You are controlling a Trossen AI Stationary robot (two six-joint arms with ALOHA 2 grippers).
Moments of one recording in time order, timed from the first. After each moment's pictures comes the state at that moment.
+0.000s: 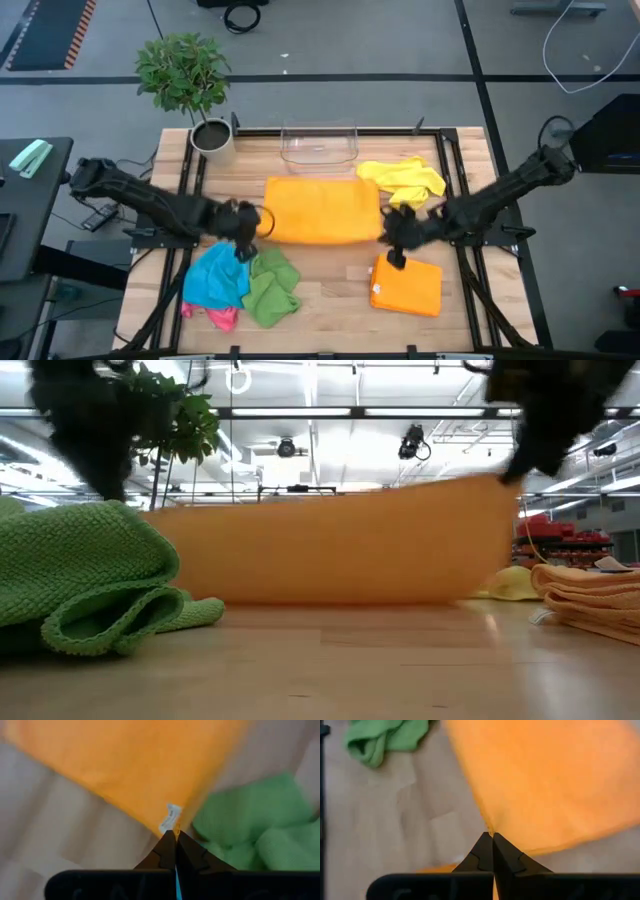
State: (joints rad) left arm -0.31 1.16 0.74 -0.75 -0.25 -0.75; right arm 0.43 1.17 0.72 -0.49 0.33 0.78
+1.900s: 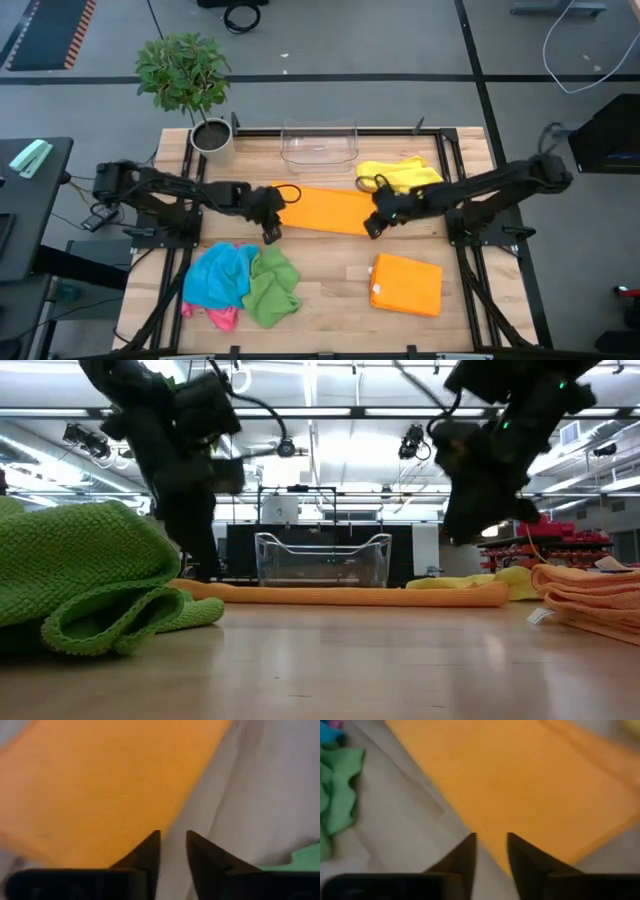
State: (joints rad) left arm 0.07 1.45 0.68 -0.27 -0.02 -0.36; right arm 0.08 1.32 0.69 -0.35 0.18 1.00
